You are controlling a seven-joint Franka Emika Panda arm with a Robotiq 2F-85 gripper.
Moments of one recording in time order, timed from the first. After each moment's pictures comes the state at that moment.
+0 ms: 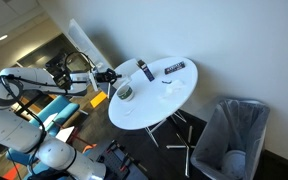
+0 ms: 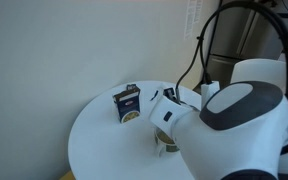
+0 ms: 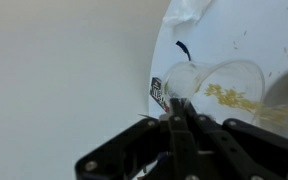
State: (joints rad) arm 0.26 -0.04 0.28 -2.28 -1.34 1.92 0.44
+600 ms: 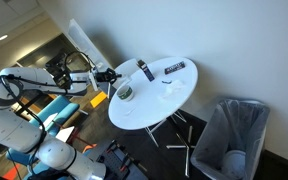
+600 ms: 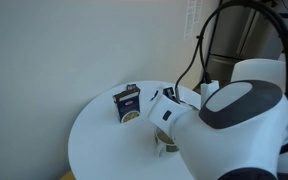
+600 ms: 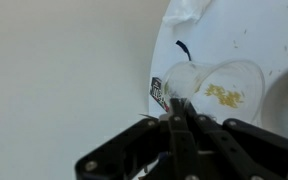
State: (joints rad) arm 0.26 -0.04 0.28 -2.27 -1.33 1.92 0.44
